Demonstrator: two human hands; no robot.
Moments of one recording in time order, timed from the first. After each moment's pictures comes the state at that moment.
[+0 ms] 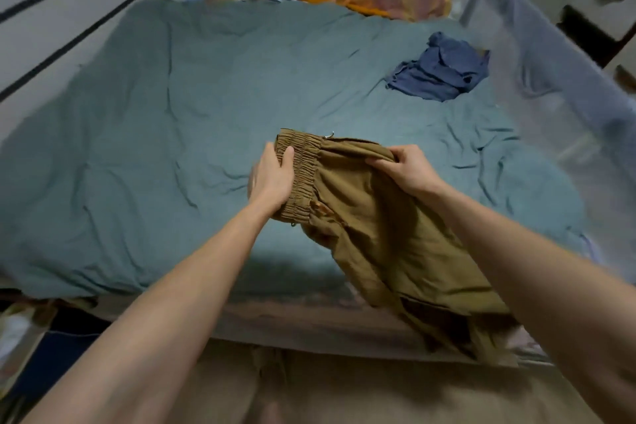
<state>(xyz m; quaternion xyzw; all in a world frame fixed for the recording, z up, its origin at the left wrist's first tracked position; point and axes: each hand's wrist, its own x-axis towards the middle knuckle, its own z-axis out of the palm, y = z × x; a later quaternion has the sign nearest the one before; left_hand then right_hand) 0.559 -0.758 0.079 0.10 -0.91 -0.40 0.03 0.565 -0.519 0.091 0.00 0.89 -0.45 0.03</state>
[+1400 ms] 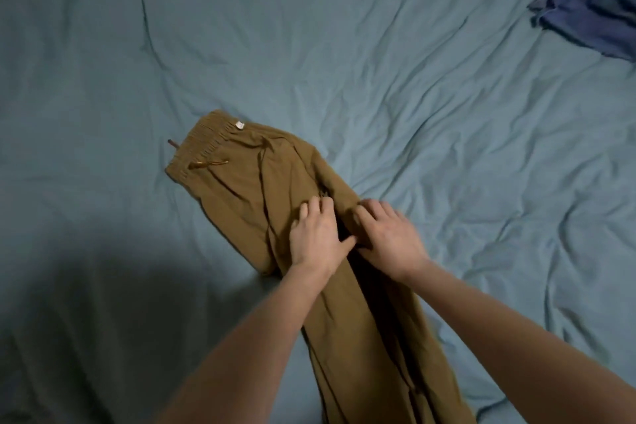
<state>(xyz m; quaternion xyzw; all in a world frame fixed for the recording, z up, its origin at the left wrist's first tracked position) 0.287 -0.887 -0.212 0.01 -0.98 -0.17 -0.13 0.285 -0.737 -0.219 -0.19 0.97 -0.10 0.12</state>
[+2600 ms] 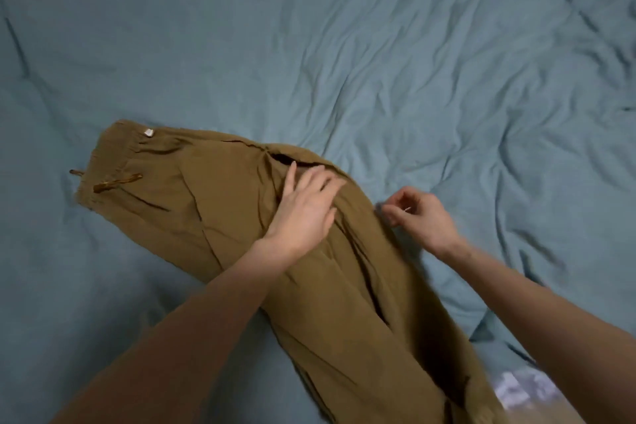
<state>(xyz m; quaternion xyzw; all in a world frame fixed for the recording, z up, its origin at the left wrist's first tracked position) 0.274 -0.825 -0.228 -0.33 -0.93 -0.16 -0.06 0.337 -0.616 -0.240 0.22 0.82 -0.51 0.13</state>
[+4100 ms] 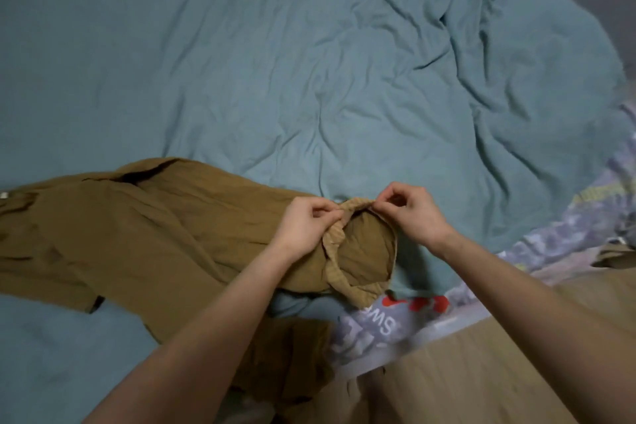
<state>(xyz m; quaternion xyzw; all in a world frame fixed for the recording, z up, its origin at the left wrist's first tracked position) 0.403 -0.570 -0.194 -0.14 -0.83 -0.42 -0.35 0.488 -0.392 -0.210 0.28 0.78 -0.55 0.05</state>
